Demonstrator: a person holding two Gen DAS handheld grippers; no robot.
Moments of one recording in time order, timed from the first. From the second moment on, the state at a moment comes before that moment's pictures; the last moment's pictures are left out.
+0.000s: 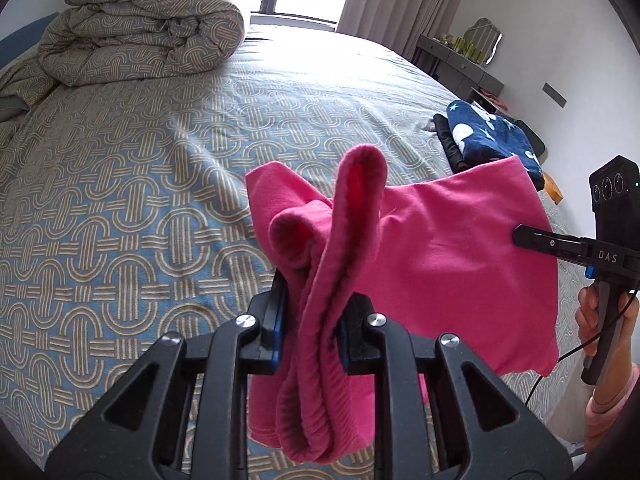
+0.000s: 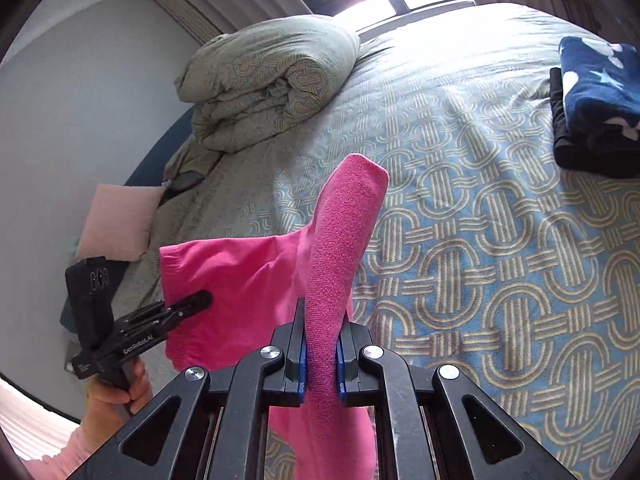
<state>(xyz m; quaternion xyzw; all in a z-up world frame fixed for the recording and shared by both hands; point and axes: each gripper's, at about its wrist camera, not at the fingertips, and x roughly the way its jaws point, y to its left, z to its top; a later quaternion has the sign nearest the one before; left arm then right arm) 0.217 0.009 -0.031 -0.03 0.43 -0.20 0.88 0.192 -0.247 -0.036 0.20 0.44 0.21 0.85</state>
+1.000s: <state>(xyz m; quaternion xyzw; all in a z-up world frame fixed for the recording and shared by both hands) 0.132 -0.260 -0.003 0.11 0.41 -0.37 0.83 -0.004 -0.481 -0.021 0.29 0.36 0.05 0.88</state>
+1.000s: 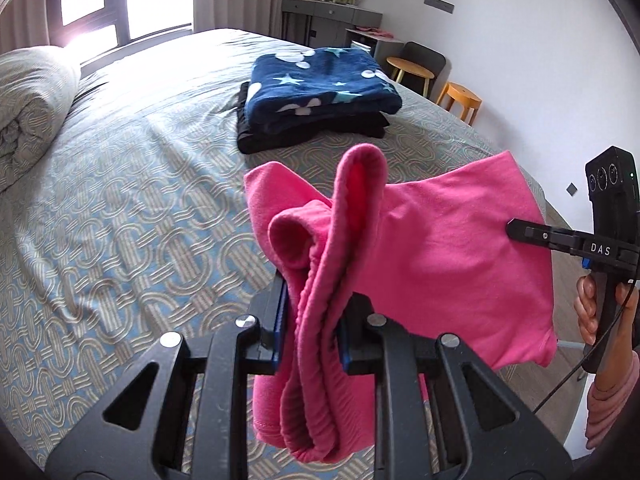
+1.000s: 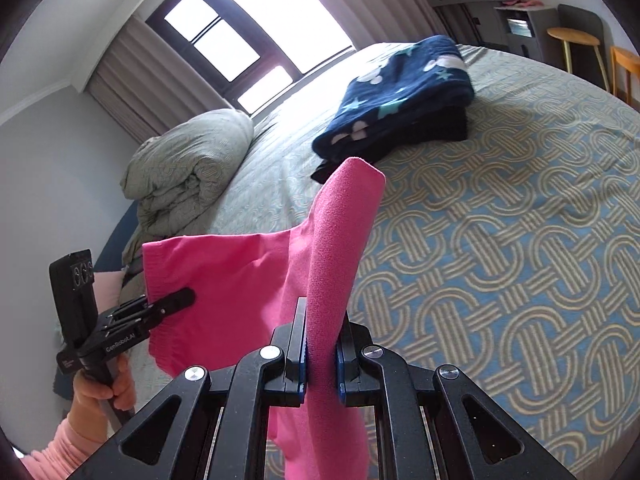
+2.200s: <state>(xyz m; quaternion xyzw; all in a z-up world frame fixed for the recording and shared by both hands) 0.197 -0.637 -0.081 0.34 0.38 -0.41 0.76 -0.079 -0.799 -0.092 0.43 0.31 -0.28 0.80</state>
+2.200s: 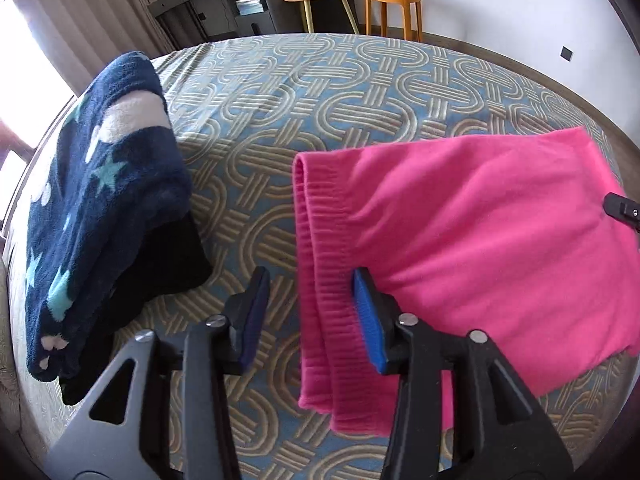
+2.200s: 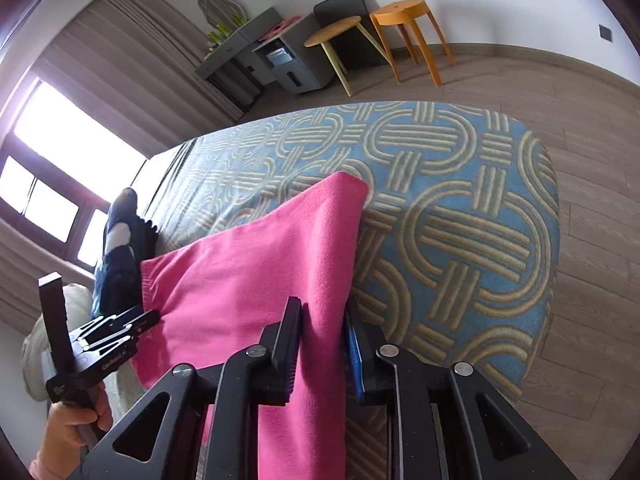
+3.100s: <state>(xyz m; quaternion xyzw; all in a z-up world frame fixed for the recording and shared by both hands) 0.107 -0.432 0.069 0.19 0.26 -0.42 0.85 -0.107 -0.609 0.075 0.24 0.24 -0.25 0.91</state>
